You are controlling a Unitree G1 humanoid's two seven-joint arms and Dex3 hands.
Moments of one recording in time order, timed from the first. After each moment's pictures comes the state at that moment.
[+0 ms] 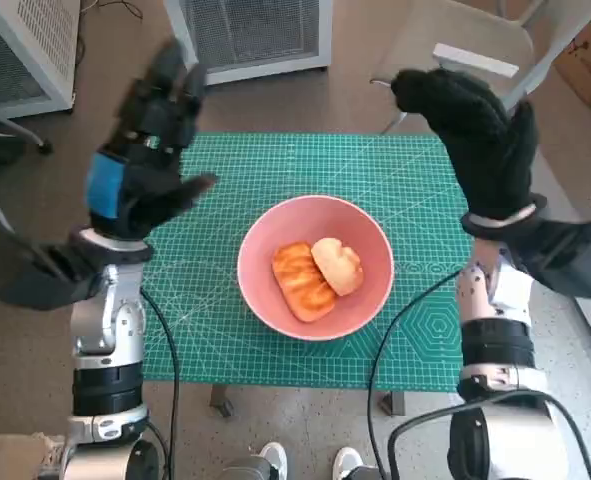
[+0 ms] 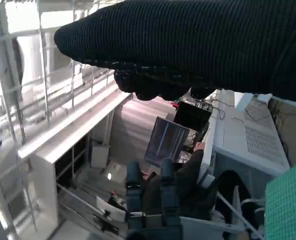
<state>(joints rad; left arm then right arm) -0.57 0.21 0.25 0.14 -0.40 -0.16 -0.45 -0.94 -0.15 -0.26 0.88 0.39 -0.73 0.78</state>
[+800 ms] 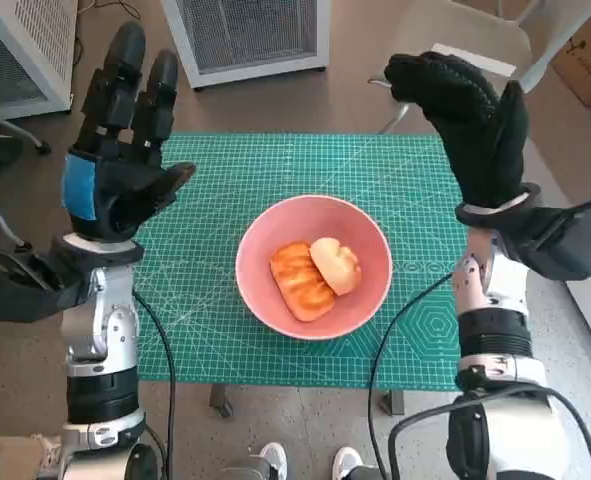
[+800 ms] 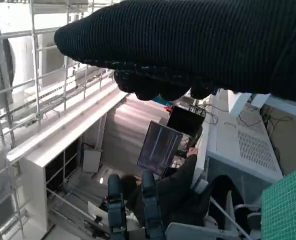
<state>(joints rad) -0.55 0.21 0.26 0.09 -0.40 -0.16 -0.39 -0.97 -0.15 -0.25 0.92 0.35 -0.72 0.72</state>
